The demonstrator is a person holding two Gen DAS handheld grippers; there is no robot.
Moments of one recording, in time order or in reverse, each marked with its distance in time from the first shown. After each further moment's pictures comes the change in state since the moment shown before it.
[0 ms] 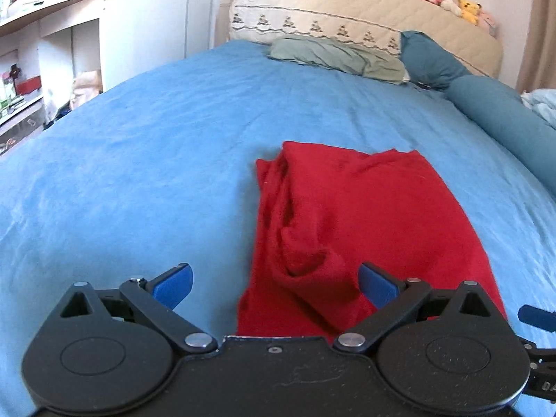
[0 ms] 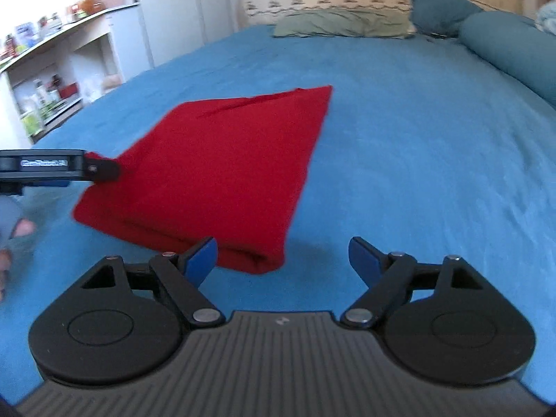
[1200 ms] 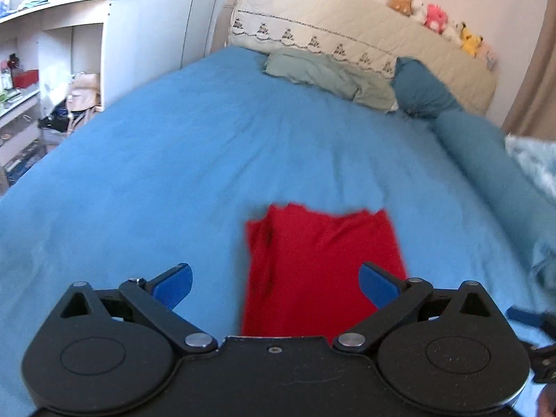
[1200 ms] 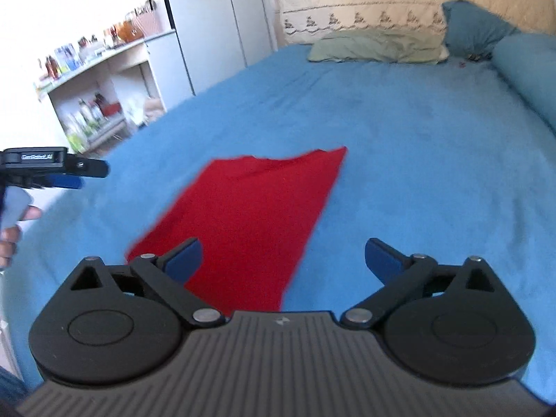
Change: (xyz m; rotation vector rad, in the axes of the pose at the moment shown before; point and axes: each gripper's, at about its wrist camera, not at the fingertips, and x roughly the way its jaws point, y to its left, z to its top) left arm -0.069 0.017 0.100 -0.096 0.033 -0.113; right arm -0.059 -0.052 0.098 -0.033 0.031 0.225
